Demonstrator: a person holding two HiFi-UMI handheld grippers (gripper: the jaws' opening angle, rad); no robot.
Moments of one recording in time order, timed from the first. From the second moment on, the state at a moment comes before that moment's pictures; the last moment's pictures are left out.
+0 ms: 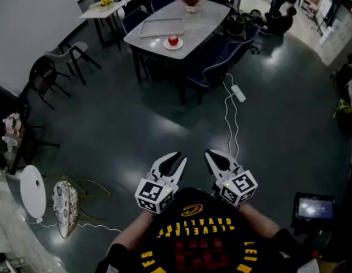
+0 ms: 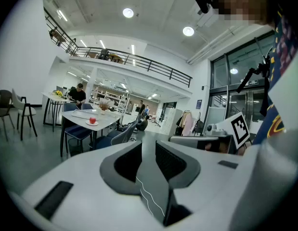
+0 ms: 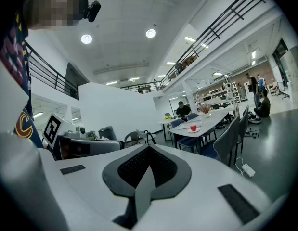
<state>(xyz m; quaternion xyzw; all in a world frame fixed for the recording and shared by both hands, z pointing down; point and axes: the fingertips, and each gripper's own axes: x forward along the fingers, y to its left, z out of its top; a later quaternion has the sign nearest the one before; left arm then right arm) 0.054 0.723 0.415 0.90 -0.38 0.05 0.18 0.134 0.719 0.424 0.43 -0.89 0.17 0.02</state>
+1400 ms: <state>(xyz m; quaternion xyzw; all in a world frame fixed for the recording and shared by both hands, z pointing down) -0.042 0.526 0.429 0.90 -0.39 0.00 0.21 0.045 0.534 0.445 0.45 -0.87 0.19 0.05</state>
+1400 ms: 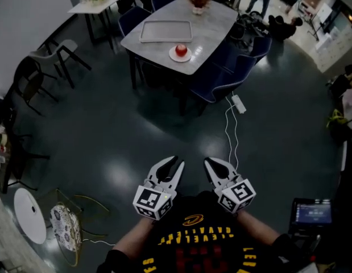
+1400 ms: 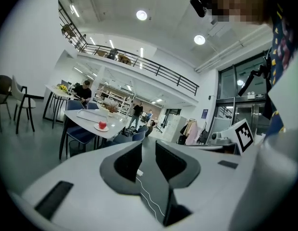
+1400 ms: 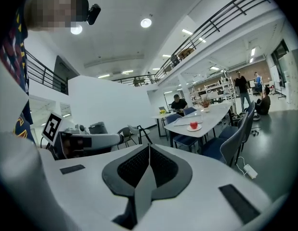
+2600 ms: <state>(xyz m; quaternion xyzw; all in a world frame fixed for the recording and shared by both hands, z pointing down) -0.049 0.208 0.463 0.83 -0.46 -0.01 0.31 0.099 0.212 0.482 0.43 -0.85 0.30 0.02</state>
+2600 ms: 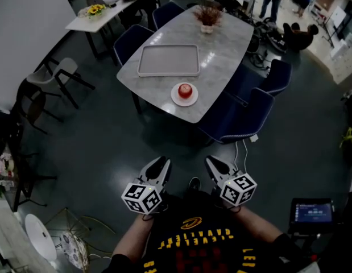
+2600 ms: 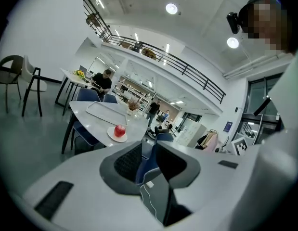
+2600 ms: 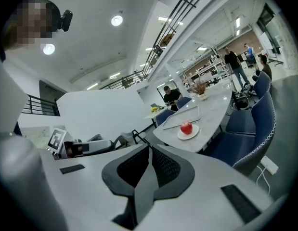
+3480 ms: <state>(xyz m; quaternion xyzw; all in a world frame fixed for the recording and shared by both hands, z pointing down) -0.070 -0.047 0.553 0.83 -0.41 0.08 0.37 0.124 -0.034 0.555 0.51 -0.79 0.33 0.08</state>
